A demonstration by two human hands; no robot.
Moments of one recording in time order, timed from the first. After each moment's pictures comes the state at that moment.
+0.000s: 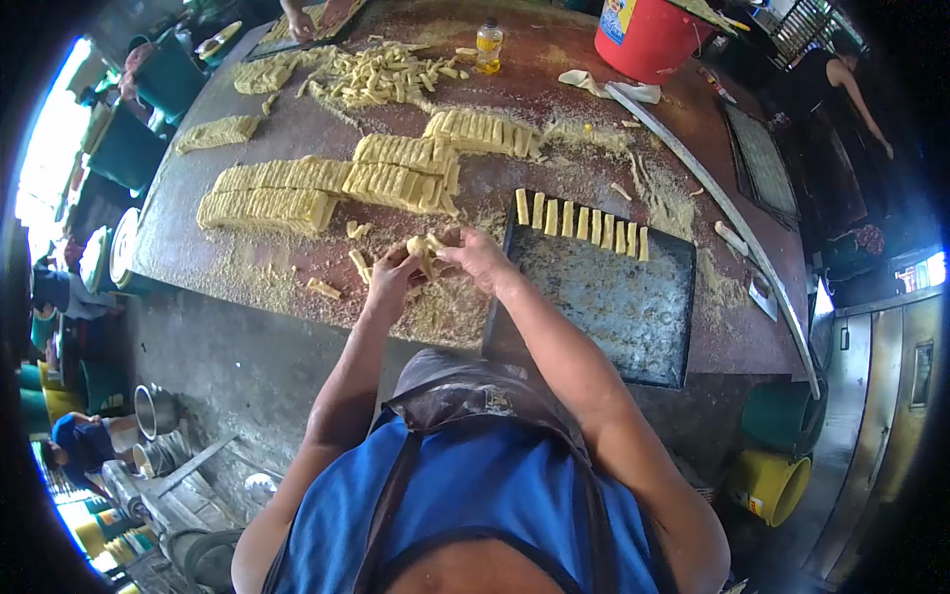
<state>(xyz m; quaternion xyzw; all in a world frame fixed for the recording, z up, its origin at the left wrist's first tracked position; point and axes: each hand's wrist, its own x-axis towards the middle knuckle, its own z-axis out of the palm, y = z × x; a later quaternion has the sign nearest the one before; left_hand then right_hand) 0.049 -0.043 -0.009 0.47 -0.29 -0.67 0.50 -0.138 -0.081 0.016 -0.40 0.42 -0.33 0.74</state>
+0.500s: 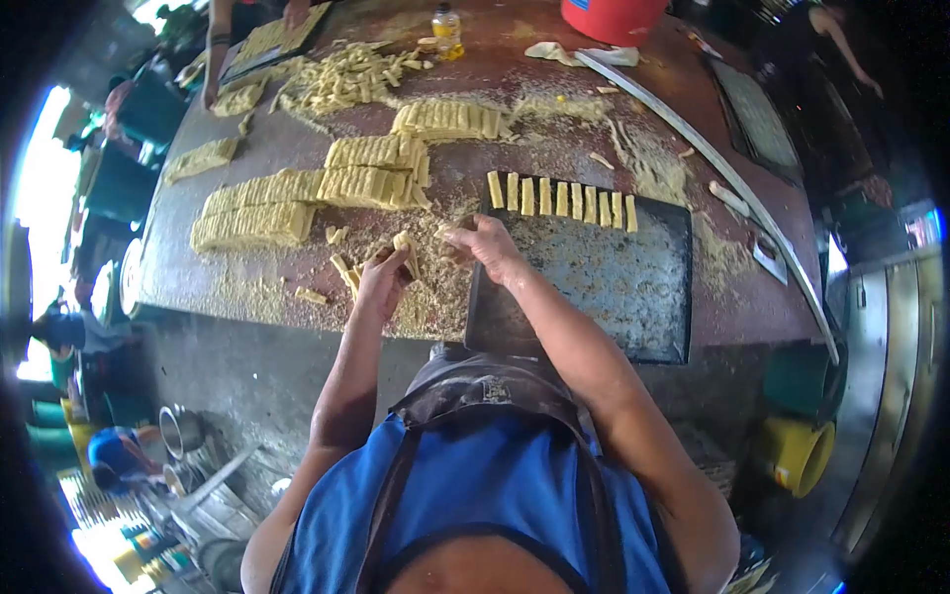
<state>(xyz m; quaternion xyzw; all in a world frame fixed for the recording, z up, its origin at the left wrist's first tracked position) 0.025 -0.045 -0.008 0.48 -0.24 -0.70 0.47 -0.194 -0.071 0.009 -0.34 0.46 -0.39 0.72</state>
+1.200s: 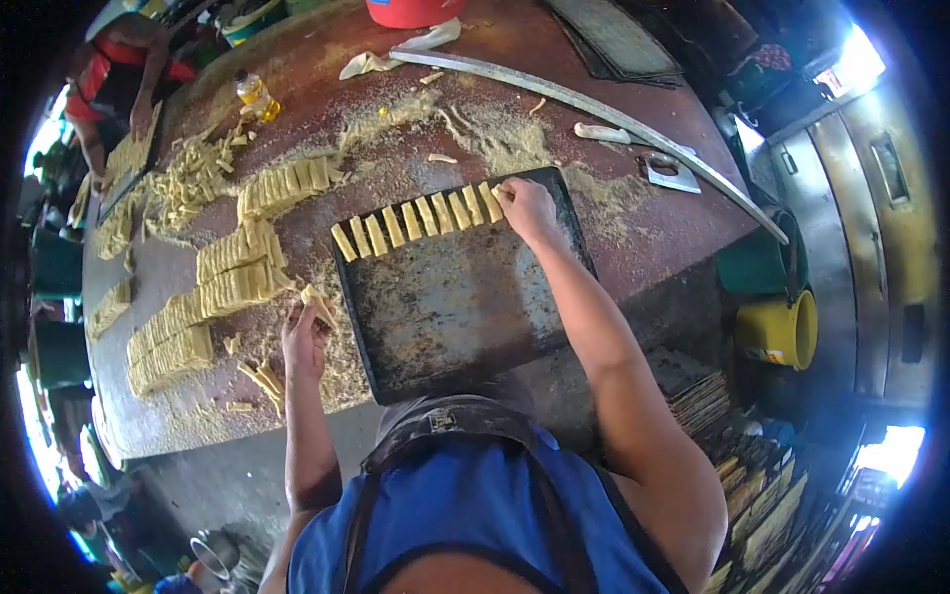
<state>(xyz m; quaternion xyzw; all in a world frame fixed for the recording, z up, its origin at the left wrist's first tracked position) -0.050 -0.072 -0.002 0.50 -0.29 -0.68 0.44 -0.492 -0.072 -0.019 -0.51 0.82 -0.22 0.10</state>
